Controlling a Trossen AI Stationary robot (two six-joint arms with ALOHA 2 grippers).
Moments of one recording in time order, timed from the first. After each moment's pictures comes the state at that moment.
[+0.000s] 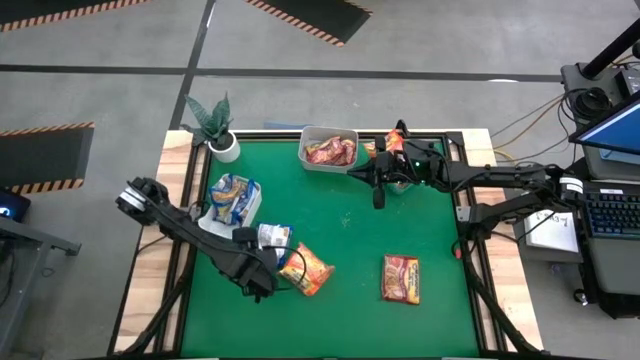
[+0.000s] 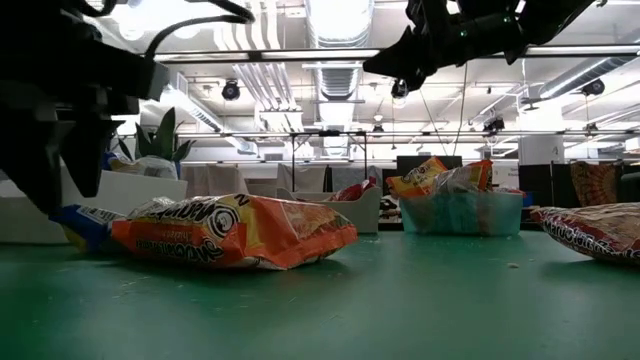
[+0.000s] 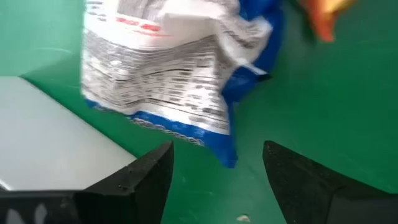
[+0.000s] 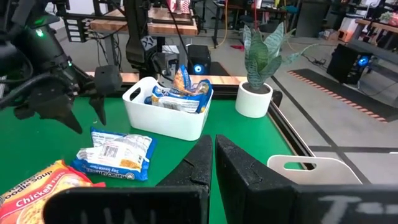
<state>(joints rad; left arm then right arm) -0.55 1.67 1.06 -1.05 -0.26 -0.72 -0.31 1.22 0.74 0.32 -0.24 -0.13</state>
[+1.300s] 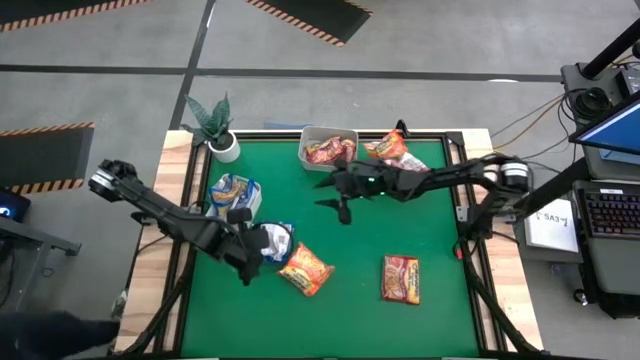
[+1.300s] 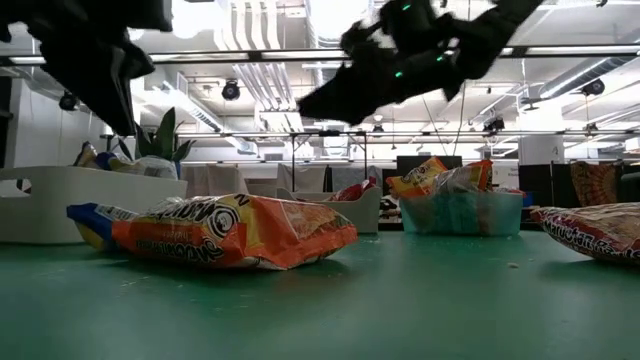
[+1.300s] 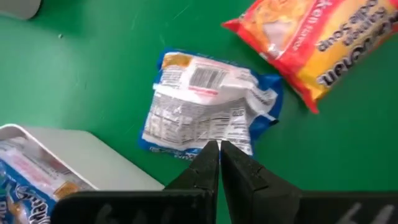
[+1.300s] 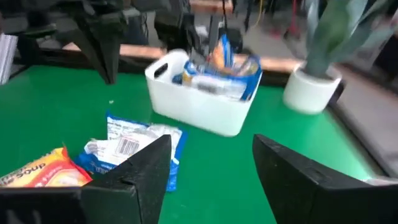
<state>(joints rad) -0.48 1.35 0.98 -0.96 -0.40 -0.59 -0.20 1.66 0.90 0.52 -0.24 -0.17</state>
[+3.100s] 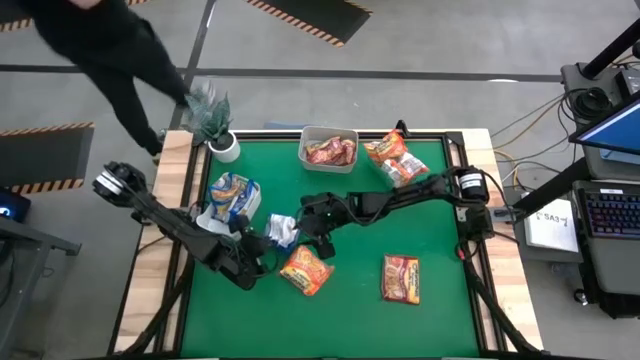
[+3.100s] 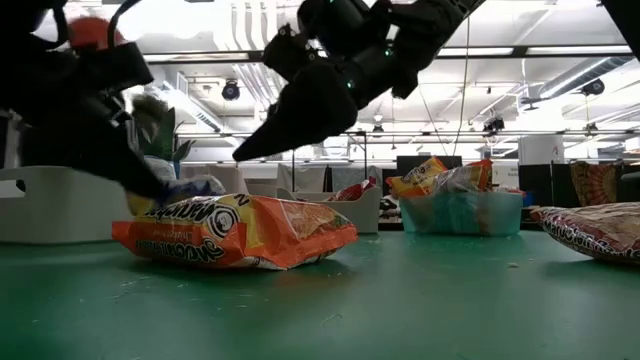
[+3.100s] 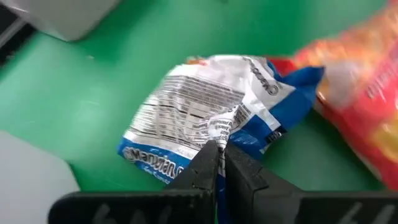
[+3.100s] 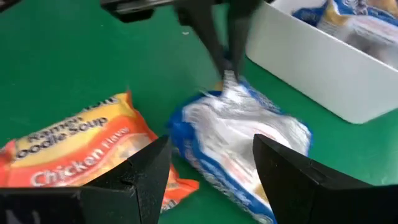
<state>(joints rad) -0.59 1.40 0.58 -0.33 -0.80 -0.77 -0.01 1.99 1.30 0.13 -0.23 -0.29</state>
